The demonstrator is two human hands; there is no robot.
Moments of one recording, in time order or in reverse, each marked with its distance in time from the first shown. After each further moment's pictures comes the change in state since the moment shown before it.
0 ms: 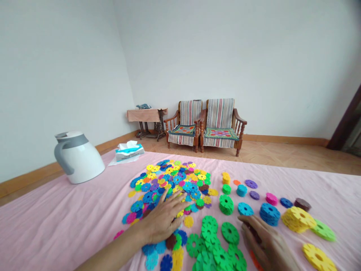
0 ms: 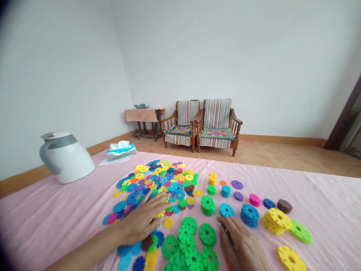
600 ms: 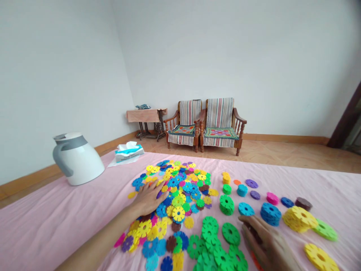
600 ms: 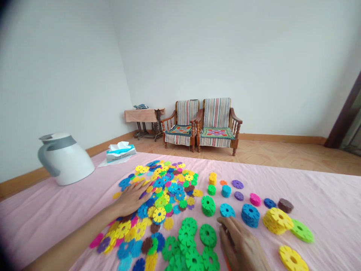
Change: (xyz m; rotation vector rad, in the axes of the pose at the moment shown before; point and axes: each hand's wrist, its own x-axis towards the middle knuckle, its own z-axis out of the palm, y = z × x) left_hand 0.010 -0.084 0.000 0.123 0.085 -0.543; right_hand -0.002 0.002 0.003 0.003 -0.001 0.014
